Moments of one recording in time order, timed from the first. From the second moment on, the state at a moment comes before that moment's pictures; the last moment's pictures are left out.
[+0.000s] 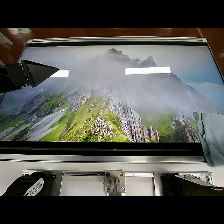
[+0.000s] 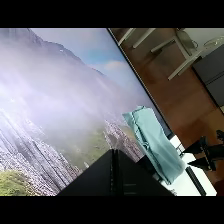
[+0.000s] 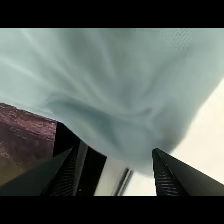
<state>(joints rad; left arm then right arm) -0.01 -0.89 1.28 0.45 -1.15 -1.23 -1.38 -1.36 1.12 -1.29 1.39 1.39</state>
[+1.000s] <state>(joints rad) -0.32 -1.44 1.49 1.53 -1.34 -1.57 -0.24 -1.30 1.47 -1.27 1.32 1.42</state>
